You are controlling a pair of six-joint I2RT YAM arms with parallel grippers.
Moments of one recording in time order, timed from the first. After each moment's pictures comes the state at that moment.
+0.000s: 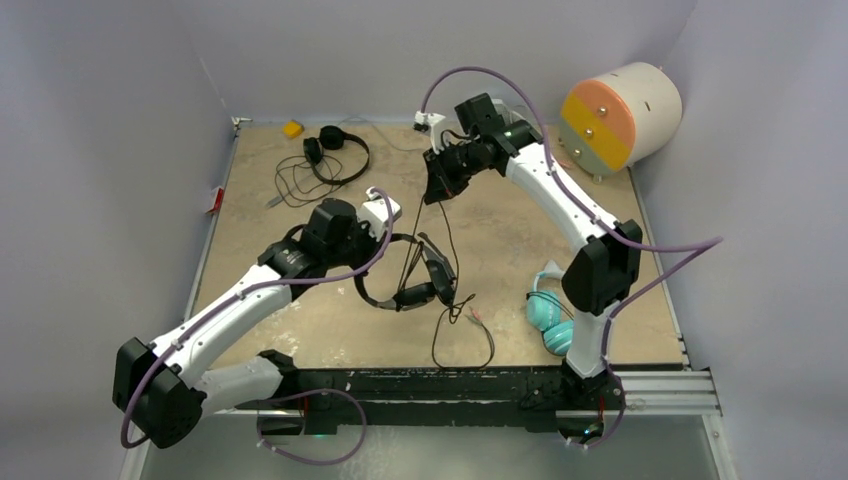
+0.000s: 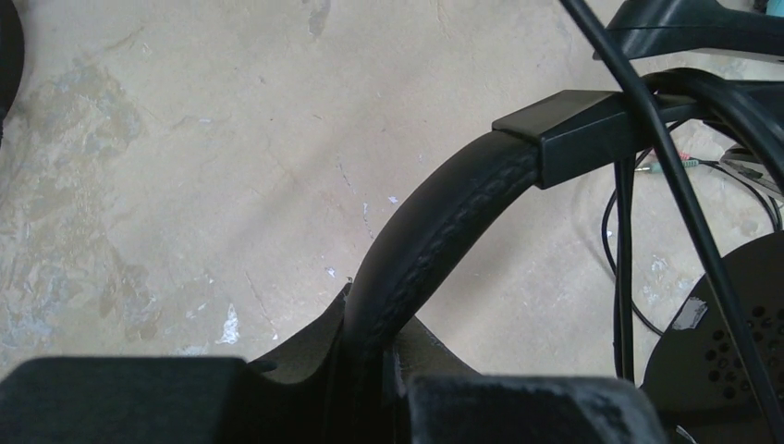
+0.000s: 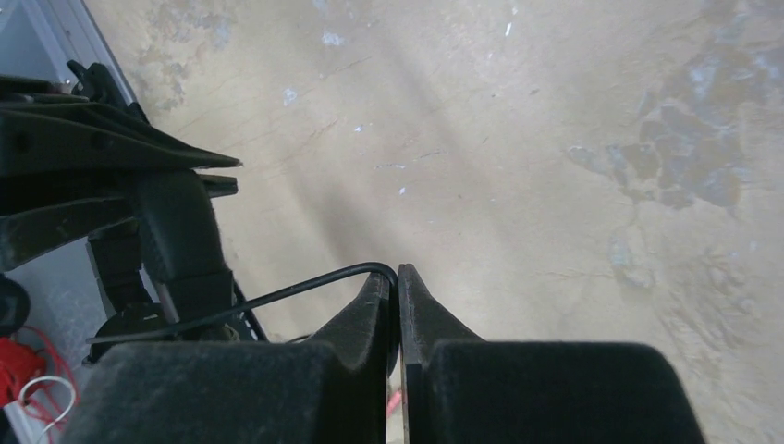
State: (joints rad) left arm -0.62 1.11 0.88 -0.44 0.13 0.11; right arm 0.52 1.90 1.95 -0.96 -0.57 -0.13
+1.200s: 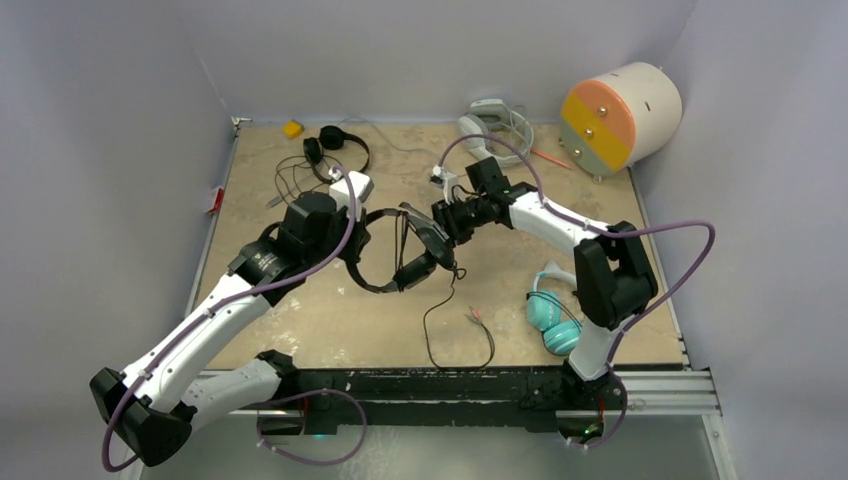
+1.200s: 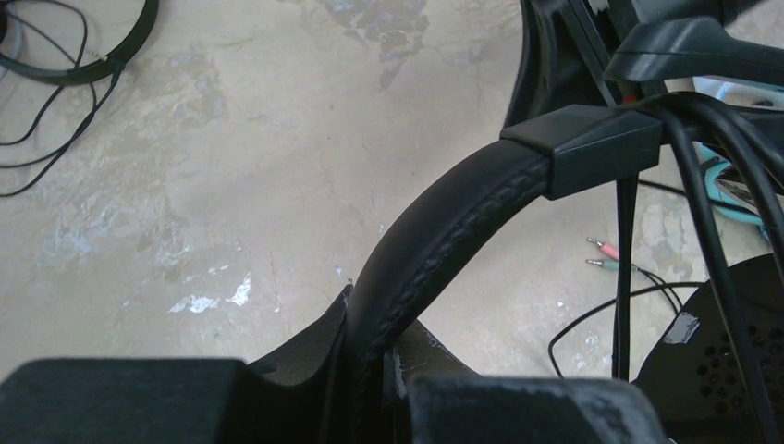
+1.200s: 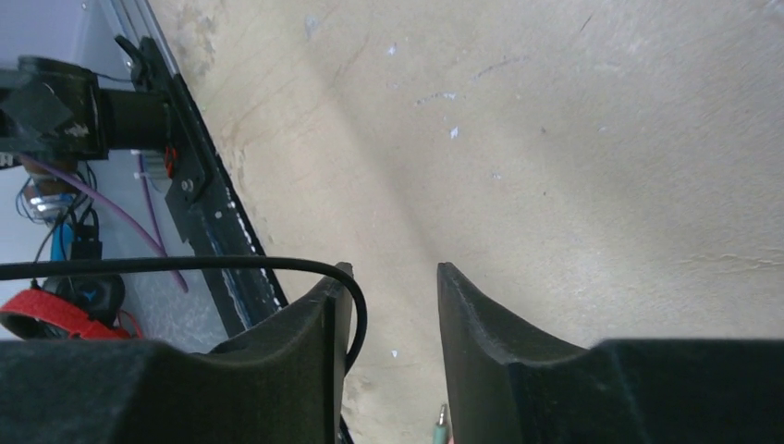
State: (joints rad) left arm -0.62 0.98 1.00 -0.55 -0.04 -0.15; right arm 0.50 1.79 1.30 -0.47 -0.77 0.07
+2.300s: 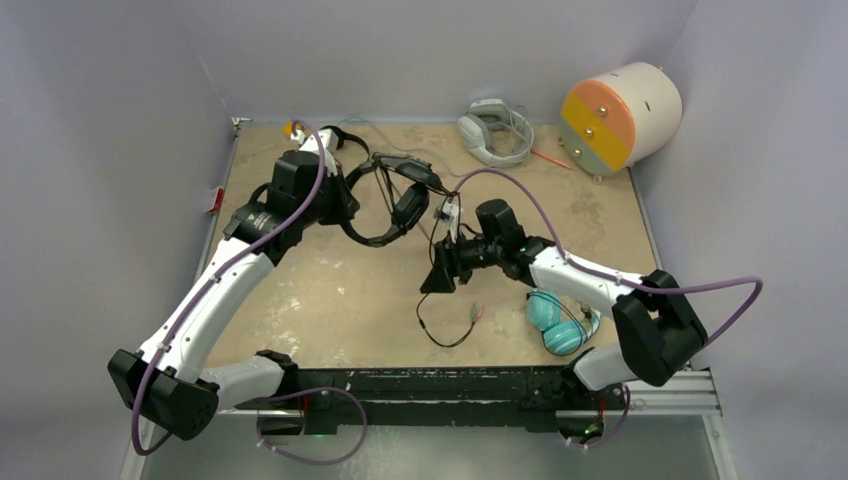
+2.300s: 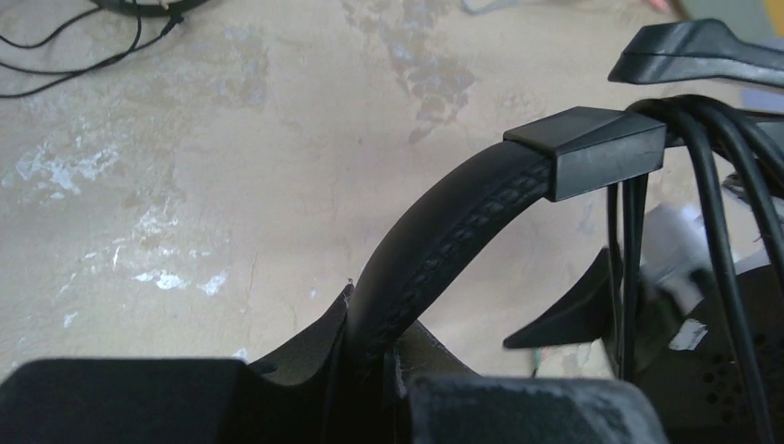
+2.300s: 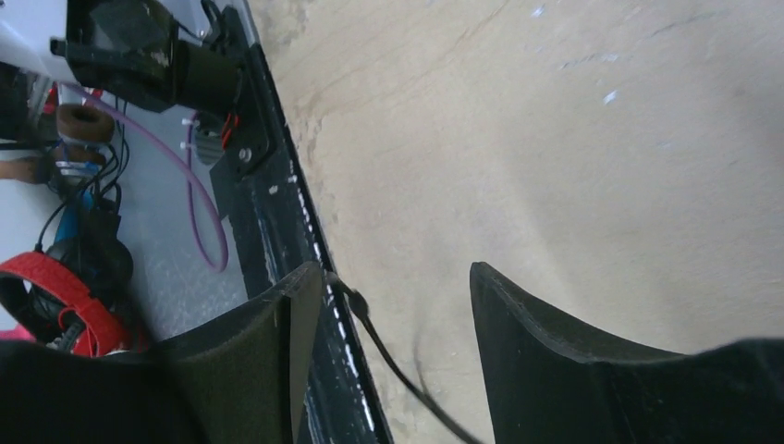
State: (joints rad) left arm -0.43 1.16 1.21 -0.66 -0.03 -0.45; right arm 0.62 1.46 0.85 -0.06 -0.78 0.24
